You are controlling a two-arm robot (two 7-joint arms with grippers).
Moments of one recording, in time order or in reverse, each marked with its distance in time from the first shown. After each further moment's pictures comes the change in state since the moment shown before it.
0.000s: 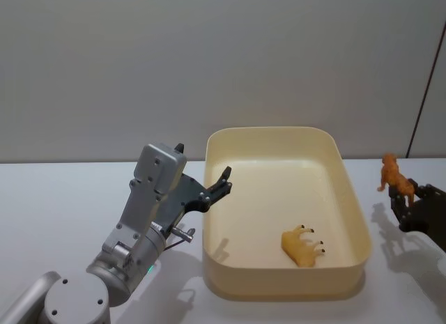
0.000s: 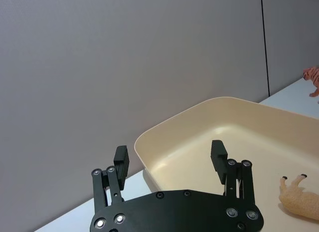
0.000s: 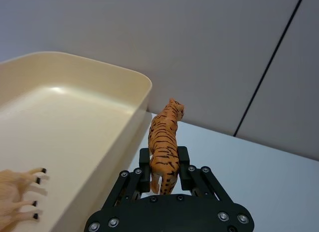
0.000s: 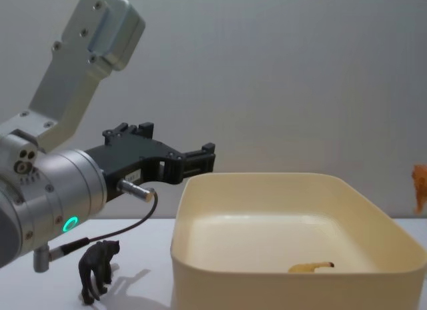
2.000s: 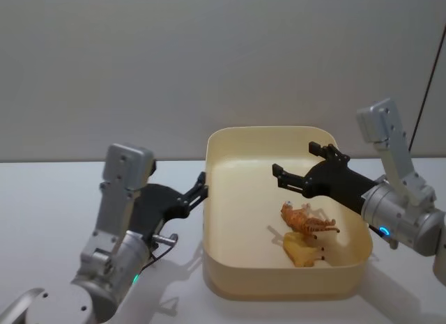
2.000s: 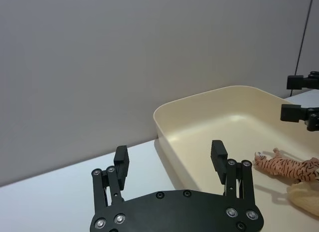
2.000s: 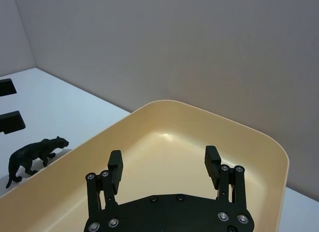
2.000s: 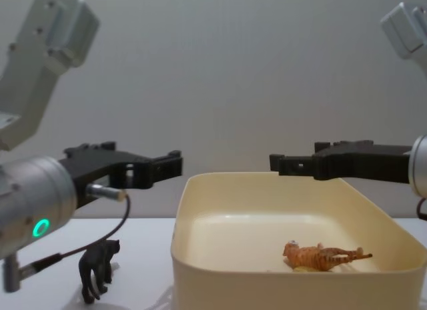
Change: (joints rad) left arm 0.072 0.027 -0.027 -0.099 -0.161 0.107 0.142; right arm 0.275 -0.180 -0.113 0.166 -0.008 0.076 0.300
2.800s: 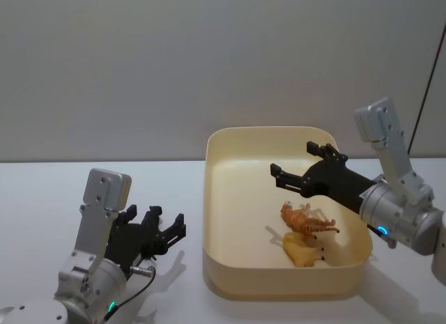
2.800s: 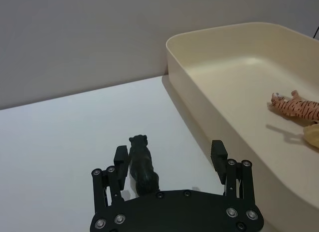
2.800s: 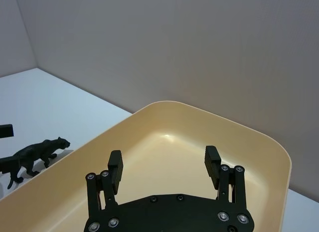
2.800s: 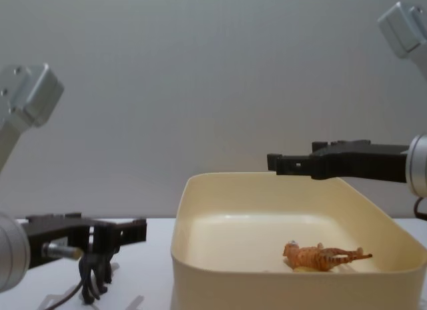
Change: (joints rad) left arm 0.068 0.061 -0.042 -0.023 -0.147 0.159 0.023; right arm 0.005 -0.004 -0.002 0.005 -0.001 0.001 0.004
